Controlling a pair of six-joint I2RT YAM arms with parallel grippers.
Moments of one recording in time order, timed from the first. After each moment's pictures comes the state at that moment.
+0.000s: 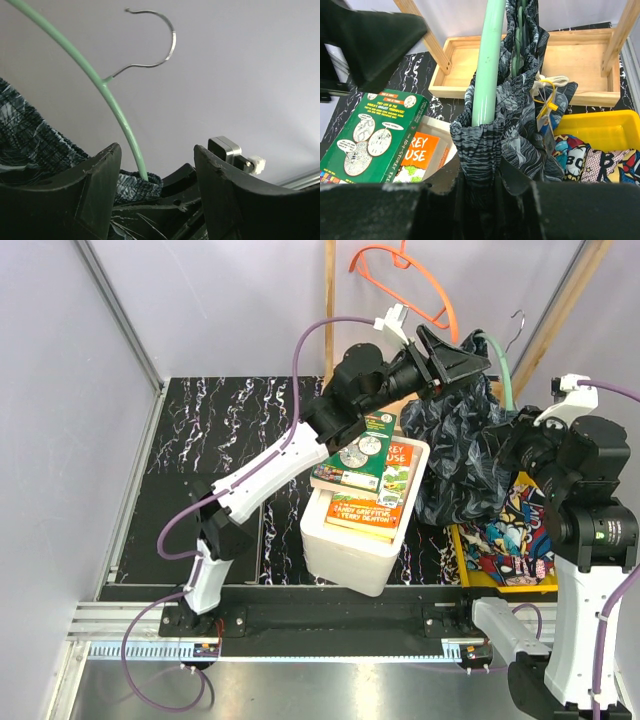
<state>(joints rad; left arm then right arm) -0.93 2.05 2.30 0.02 0.25 -1.27 -0.01 0.89 1.56 -0.92 -0.15 0.24</state>
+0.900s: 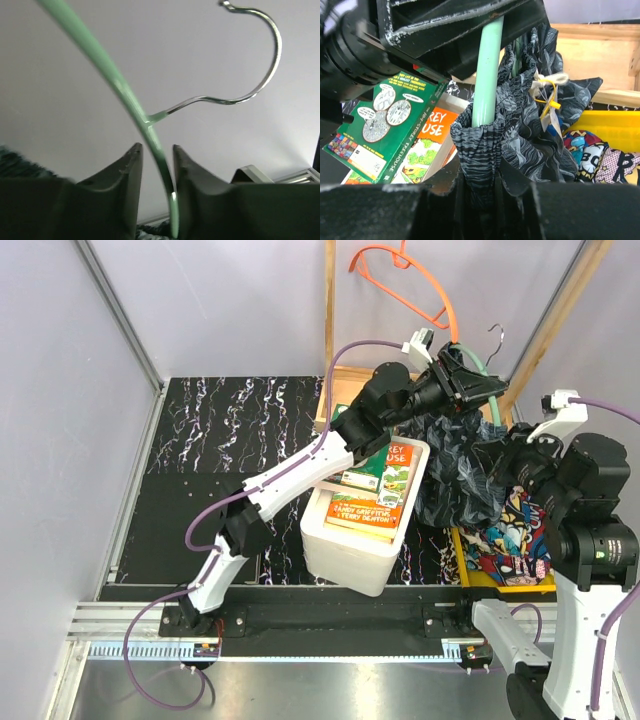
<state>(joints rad) -0.98 2.21 2.36 0.10 0.27 -1.44 -0.01 0.82 1.51 -0.93 -0.28 0.21</state>
